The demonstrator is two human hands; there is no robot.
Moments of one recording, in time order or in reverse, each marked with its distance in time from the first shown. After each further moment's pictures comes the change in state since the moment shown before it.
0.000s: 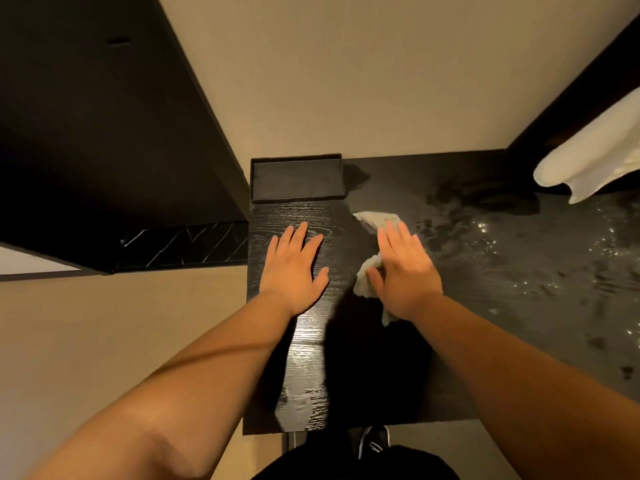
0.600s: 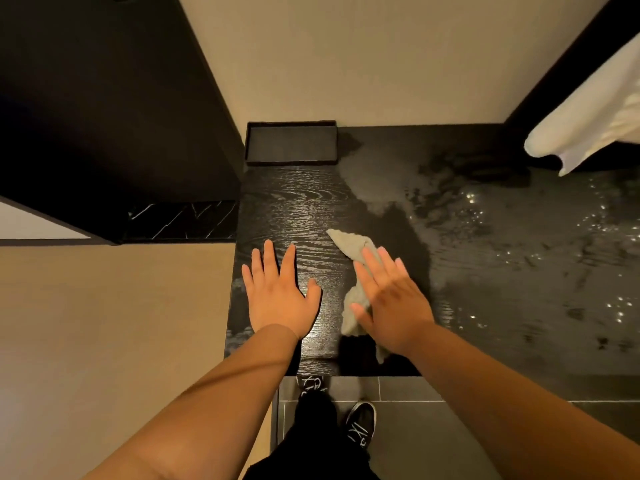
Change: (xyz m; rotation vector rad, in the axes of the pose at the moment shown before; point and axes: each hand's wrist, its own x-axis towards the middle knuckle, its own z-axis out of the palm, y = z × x) left_hand -0.112 0.063 0.045 -0.057 0.159 -0.433; right_hand -0.112 -0.015 0.006 -0.092 -0.150 -0.206
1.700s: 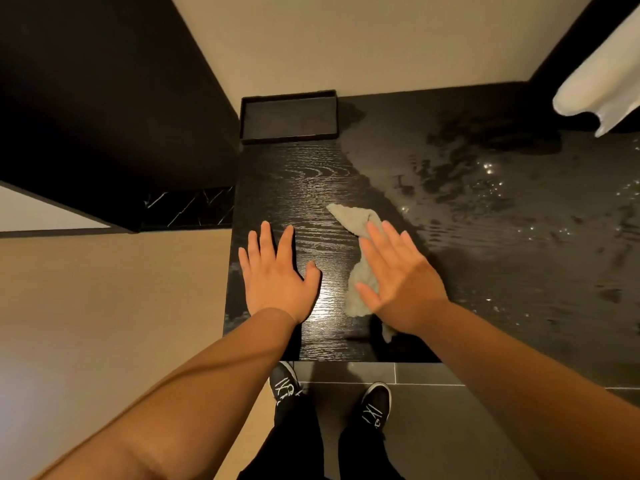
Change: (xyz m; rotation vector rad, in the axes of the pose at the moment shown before) left_hand 0.002 0.001 0.002 0.053 0.008 -0.009; right_hand 0.007 0.014 0.012 0.113 0.273 -0.099
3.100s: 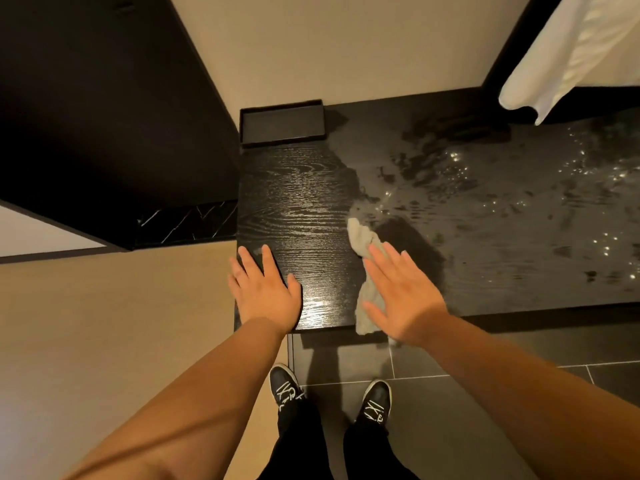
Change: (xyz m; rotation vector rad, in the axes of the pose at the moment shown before) left_hand -0.058 -0.037 -0.006 0.096 -0.104 -0.064; right_hand -0.079 -0.030 -0.009 -0.079 -0.183 0.091
